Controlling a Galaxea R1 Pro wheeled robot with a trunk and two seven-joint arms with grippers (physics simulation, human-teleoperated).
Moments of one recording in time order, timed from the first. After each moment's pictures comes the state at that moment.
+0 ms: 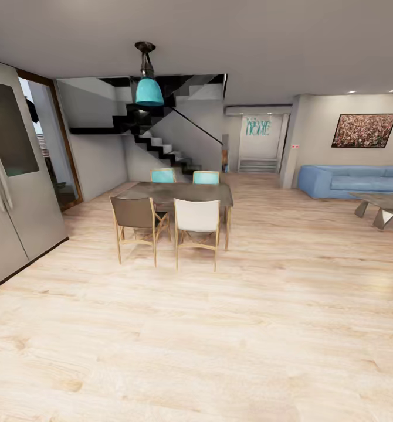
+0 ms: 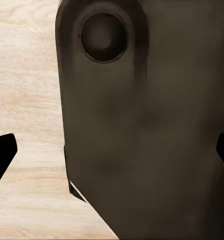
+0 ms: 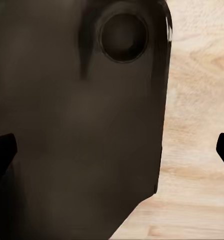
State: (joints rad) left arm 0.00 0.00 0.00 0.00 0.00 0.00 0.00; right arm 0.00 0.00 0.00 0.00 0.00 0.00 0.00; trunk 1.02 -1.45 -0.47
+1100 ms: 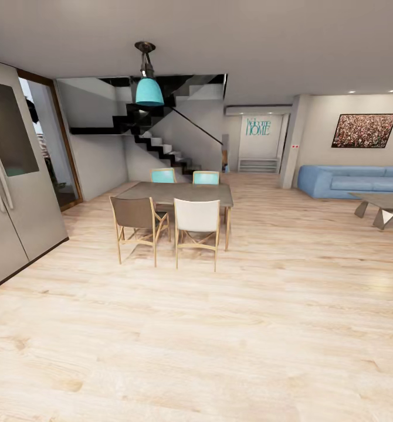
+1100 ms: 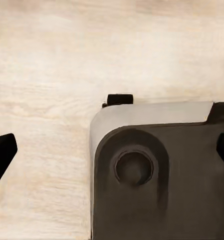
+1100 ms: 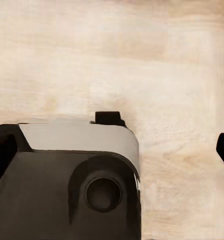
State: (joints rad) left arm -0.02 0.04 0.01 -0.15 0.01 -0.12 0.00; right arm -0.06 0.00 -0.01 -0.16 0.00 -0.09 -0.07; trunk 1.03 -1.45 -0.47
